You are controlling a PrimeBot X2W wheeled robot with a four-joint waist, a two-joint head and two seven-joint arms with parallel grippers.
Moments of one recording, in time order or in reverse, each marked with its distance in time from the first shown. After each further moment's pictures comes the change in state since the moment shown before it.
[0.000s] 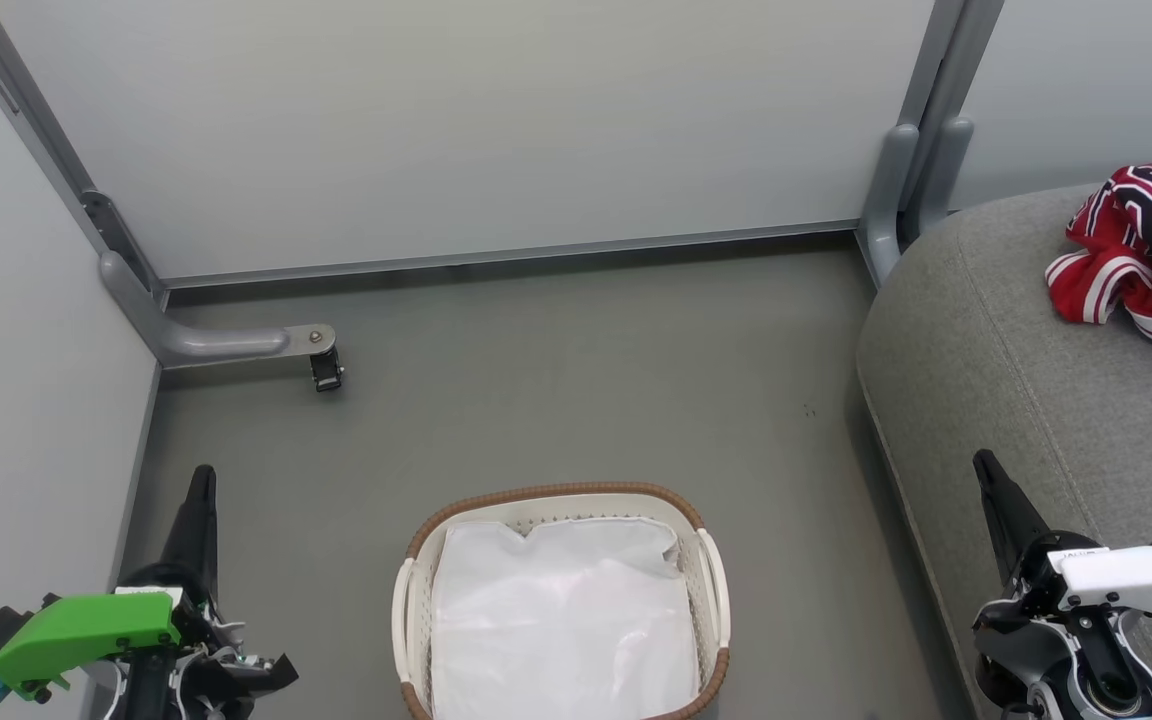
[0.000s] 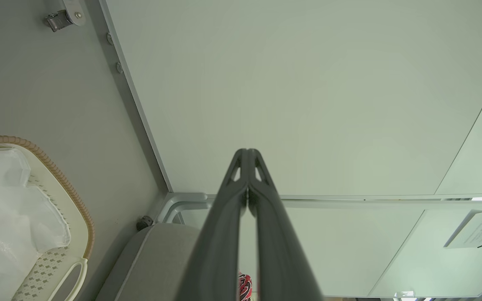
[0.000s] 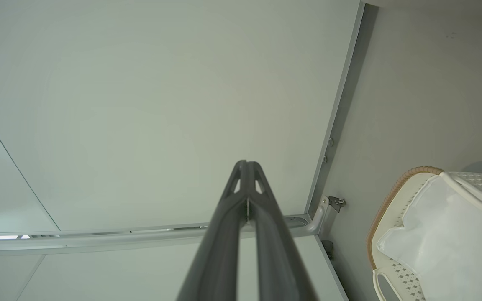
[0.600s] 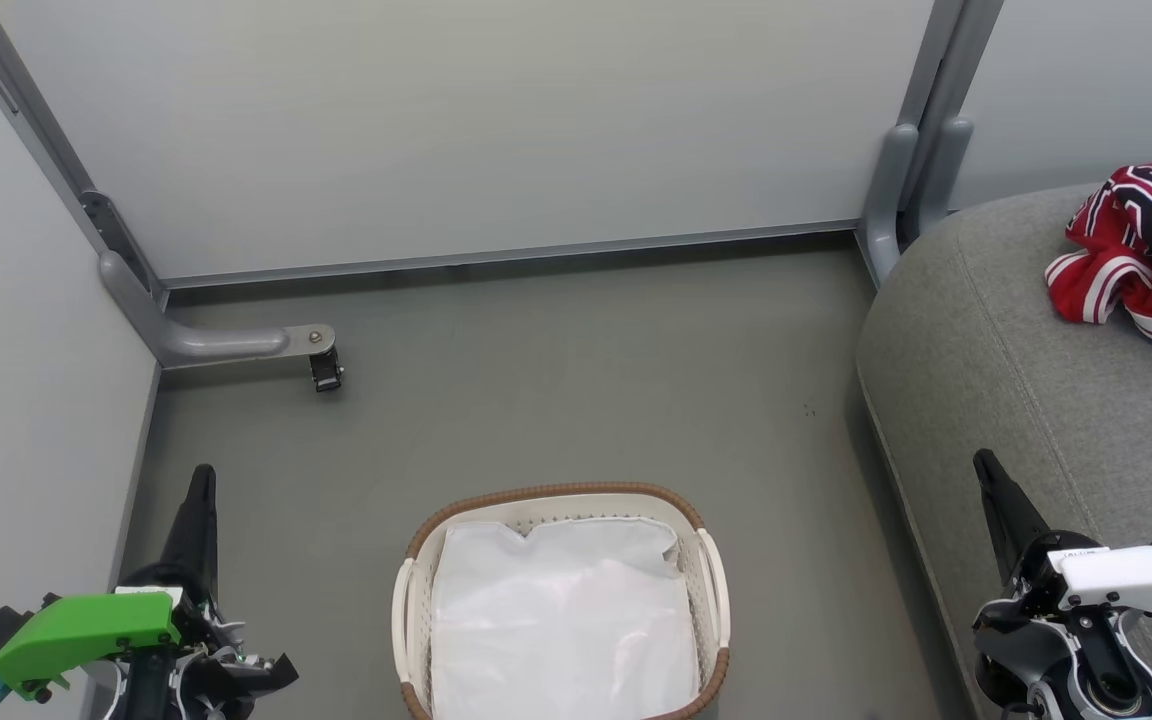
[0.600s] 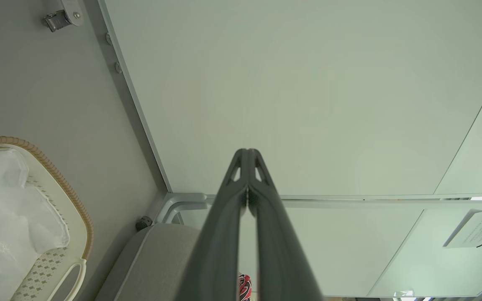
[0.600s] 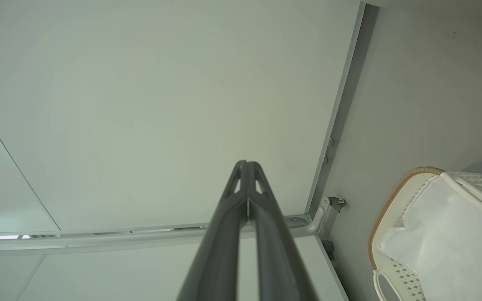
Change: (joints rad) left arm -0.001 0.000 0.001 -0.001 0.000 0.000 0.000; right arm -0.001 0.000 0.000 0.000 0.001 0.000 0.000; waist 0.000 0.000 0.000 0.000
